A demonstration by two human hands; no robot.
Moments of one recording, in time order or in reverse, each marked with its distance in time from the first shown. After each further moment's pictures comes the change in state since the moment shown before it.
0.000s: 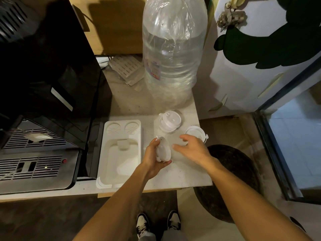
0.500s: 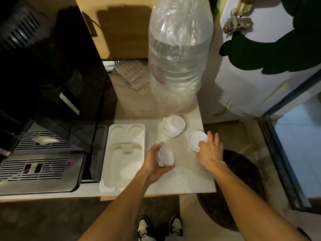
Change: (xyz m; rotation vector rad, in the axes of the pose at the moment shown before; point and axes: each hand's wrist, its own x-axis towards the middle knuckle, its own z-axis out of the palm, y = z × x) left_hand -0.004 0.004 -0.007 -0.119 0.021 -0.054; right_hand 0.025 0.030 -0.011 -0.681 0.077 0.126
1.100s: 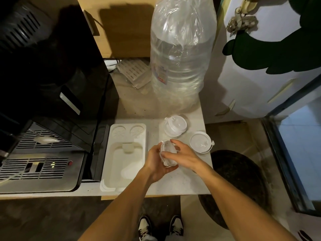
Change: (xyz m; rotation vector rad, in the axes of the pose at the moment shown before) left_hand -0.007 0.005 0.015 0.083 -0.076 -0.030; right_hand -0.020 -0.064 0.003 1.004 -0.351 -0.156
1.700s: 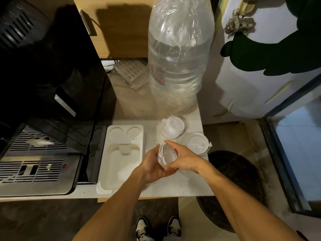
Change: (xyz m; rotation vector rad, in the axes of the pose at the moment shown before) left_hand 0.014 0.003 -0.011 0.038 -0.047 -0.185; right_hand -0.009 -0.007 -0.022 -0.143 -0.203 -0.039
